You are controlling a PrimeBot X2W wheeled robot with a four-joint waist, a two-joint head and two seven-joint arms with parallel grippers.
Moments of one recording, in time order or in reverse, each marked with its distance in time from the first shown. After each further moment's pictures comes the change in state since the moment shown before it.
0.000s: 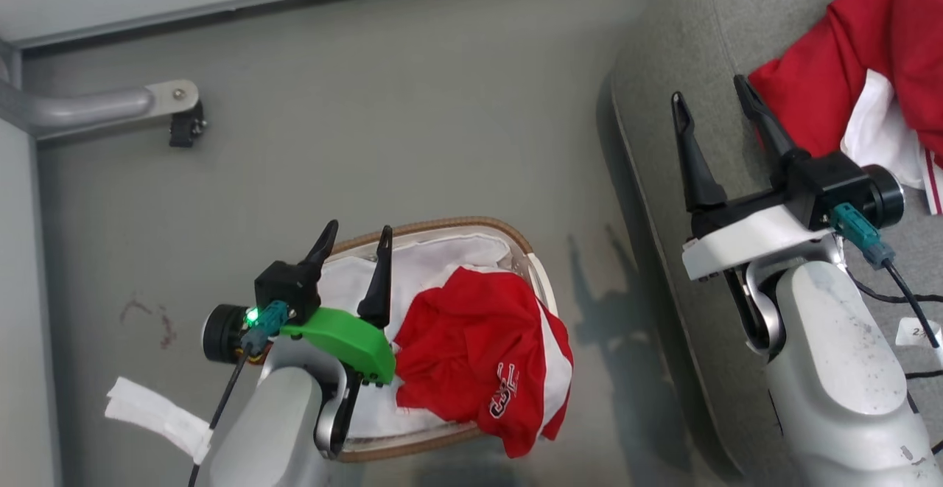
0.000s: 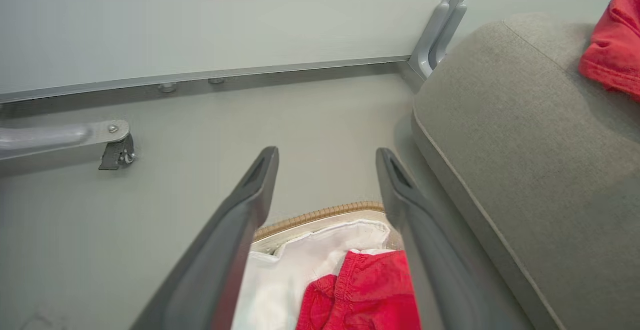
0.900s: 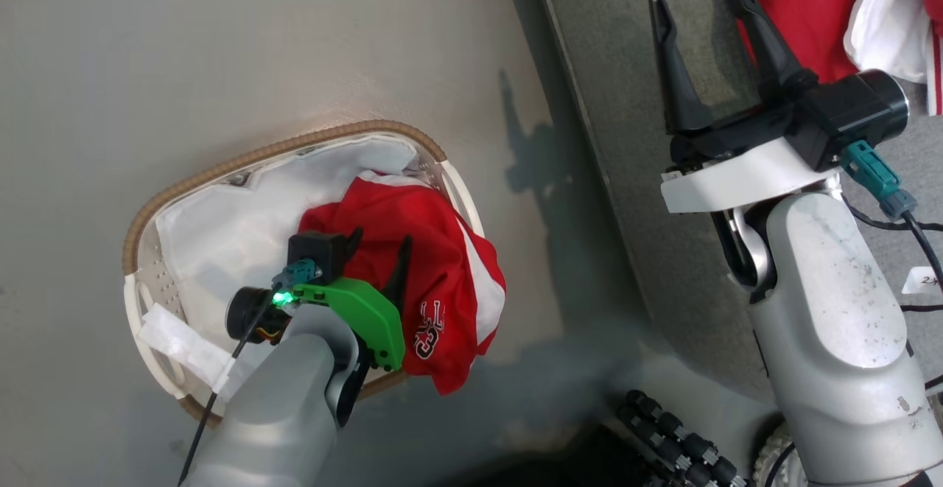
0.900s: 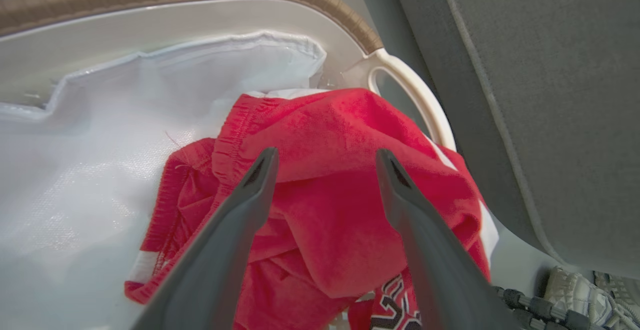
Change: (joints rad) left arm -0.260 -0.001 -0.304 0.417 -0.287 -0.047 0.000; right arm -0.141 0.015 0.058 -0.099 0.016 0.000 0.000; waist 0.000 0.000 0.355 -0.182
